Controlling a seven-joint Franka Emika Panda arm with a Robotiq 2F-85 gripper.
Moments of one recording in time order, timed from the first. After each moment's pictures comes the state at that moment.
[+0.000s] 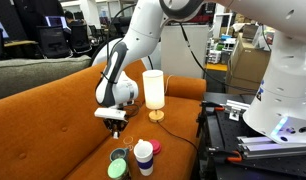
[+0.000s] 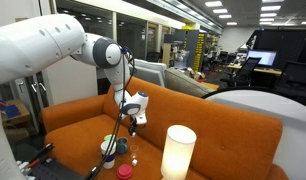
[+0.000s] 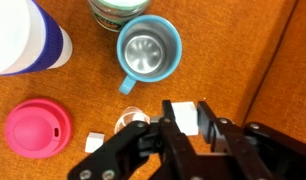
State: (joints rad) arm -0.12 1.15 0.09 -1.61 0.48 2.76 0.91
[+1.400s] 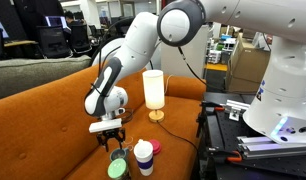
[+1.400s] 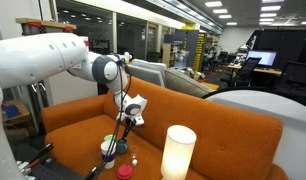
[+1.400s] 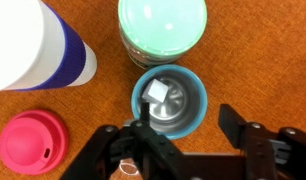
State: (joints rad) arm -0.03 1.34 0.04 -1.27 0.39 2.38 0.82
